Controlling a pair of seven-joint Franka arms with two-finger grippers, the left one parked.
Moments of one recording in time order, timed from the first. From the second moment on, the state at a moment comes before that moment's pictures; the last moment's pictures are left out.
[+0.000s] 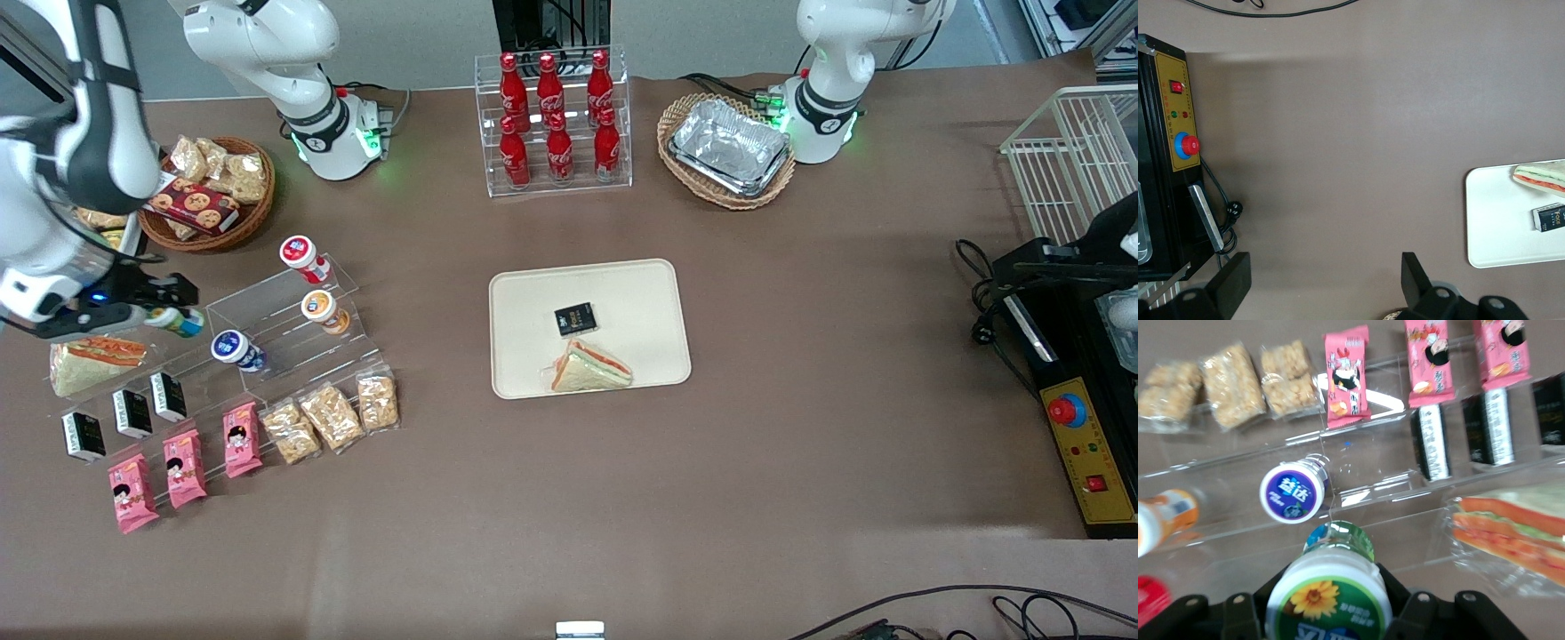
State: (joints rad) arm -0.01 -0.12 -0.23 -2.23 -0.02 2.12 -0.44
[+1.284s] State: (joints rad) arm 0.07 -0.12 0.36 -1.69 0.10 1.55 0.61
